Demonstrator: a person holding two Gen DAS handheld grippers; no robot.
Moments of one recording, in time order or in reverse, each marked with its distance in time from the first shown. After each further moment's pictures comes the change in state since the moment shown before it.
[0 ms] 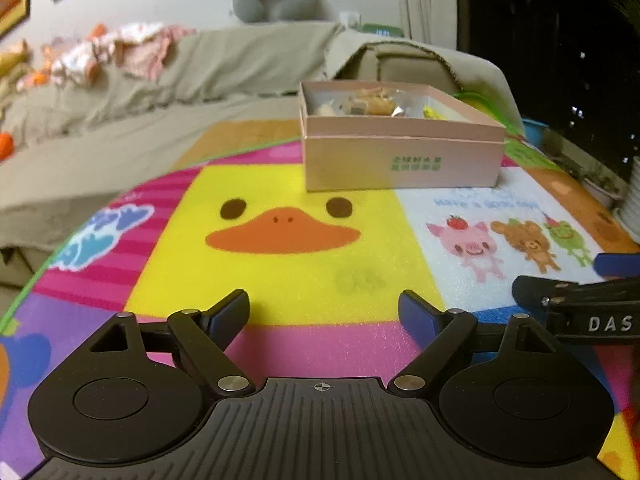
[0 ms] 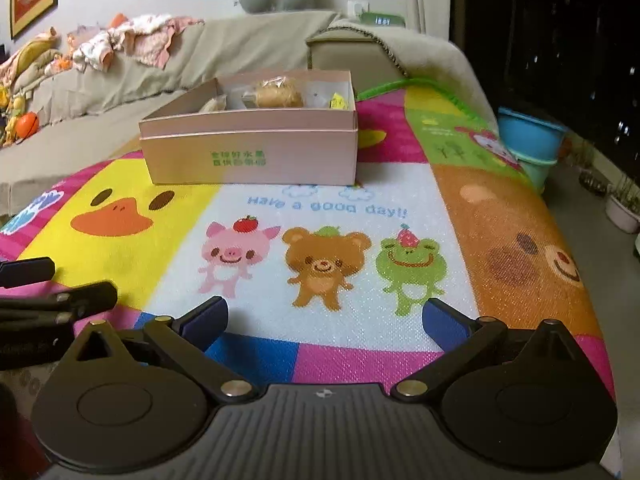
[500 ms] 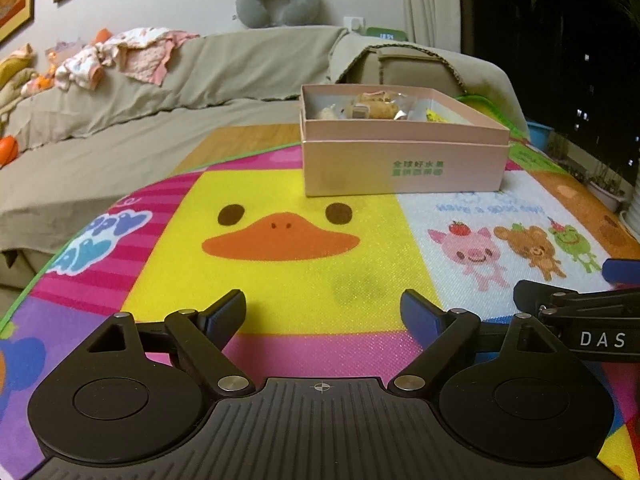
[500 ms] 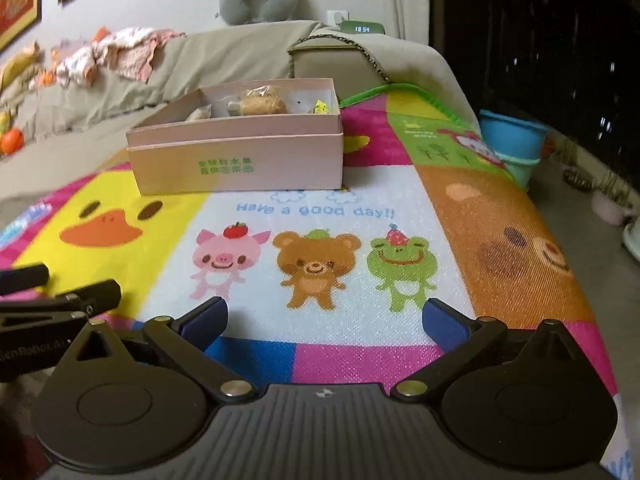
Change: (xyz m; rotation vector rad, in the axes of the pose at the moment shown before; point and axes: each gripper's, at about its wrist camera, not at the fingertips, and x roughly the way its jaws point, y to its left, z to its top) left arm 0.002 -0.009 -0.001 -0.012 -0.002 0.007; right arm -0.001 0.006 -0.003 0.012 -0.030 -0.059
